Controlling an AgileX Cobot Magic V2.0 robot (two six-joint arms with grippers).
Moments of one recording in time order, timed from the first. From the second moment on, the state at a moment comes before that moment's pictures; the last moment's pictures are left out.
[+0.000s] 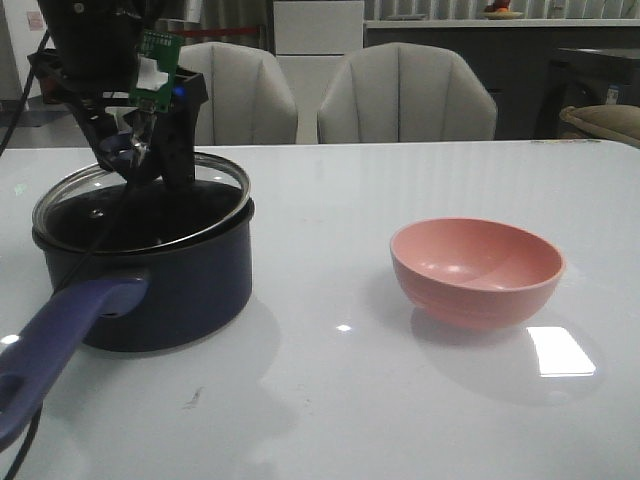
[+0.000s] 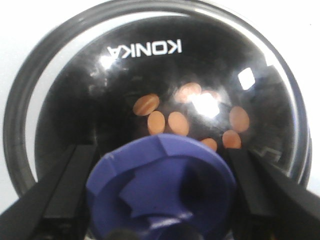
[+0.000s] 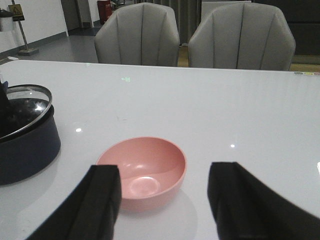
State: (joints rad) left arm -0.42 1.87 -1.60 0.01 1.08 0.10; right arm 0.27 0.24 -0.13 0.62 0.06 -0.52
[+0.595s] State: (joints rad) left arm -0.42 1.87 -1.60 0.01 1.12 0.10; right arm 0.27 0.24 -0.13 0.62 0.06 -0.52
